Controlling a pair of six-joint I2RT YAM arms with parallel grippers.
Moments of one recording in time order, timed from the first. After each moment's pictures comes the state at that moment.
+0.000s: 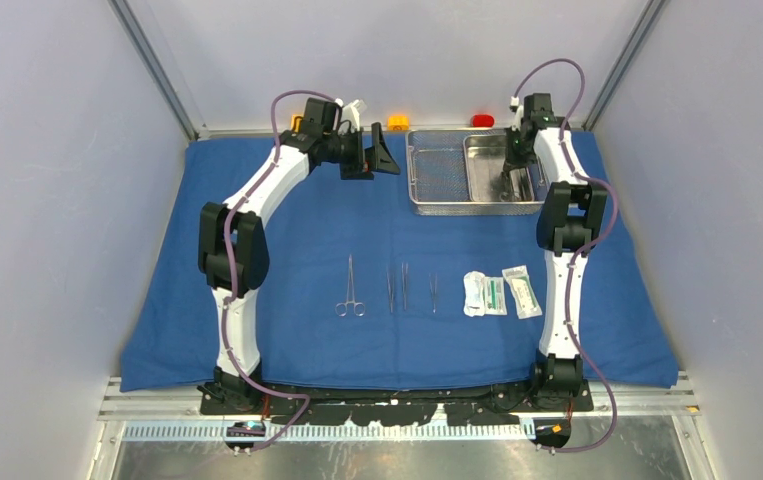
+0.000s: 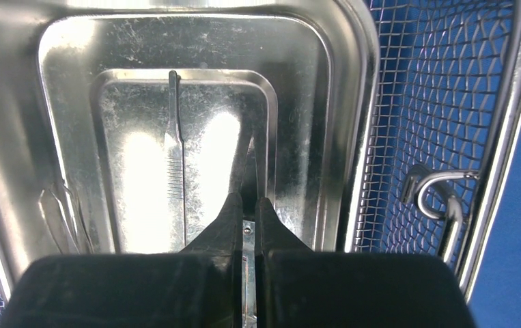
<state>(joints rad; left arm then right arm) -0.34 2.07 1.87 -0.50 0.66 -0.42 -0.04 2.52 2.33 -0.79 -0.09 -0.02</state>
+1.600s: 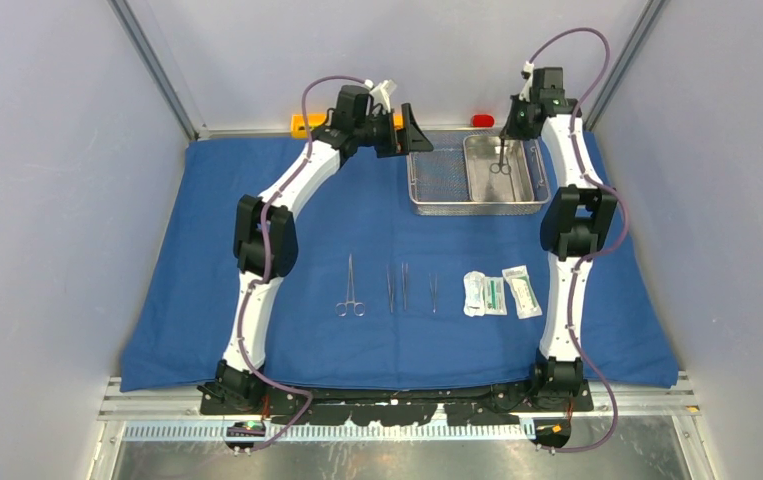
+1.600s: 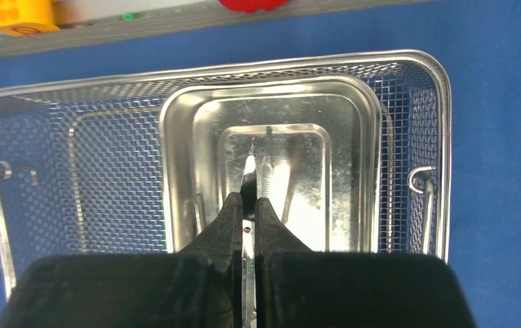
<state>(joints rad) -0.43 2.33 2.19 -0.30 0.64 -0.56 -0.03 2.42 2.38 -0.75 -0.17 0.14</state>
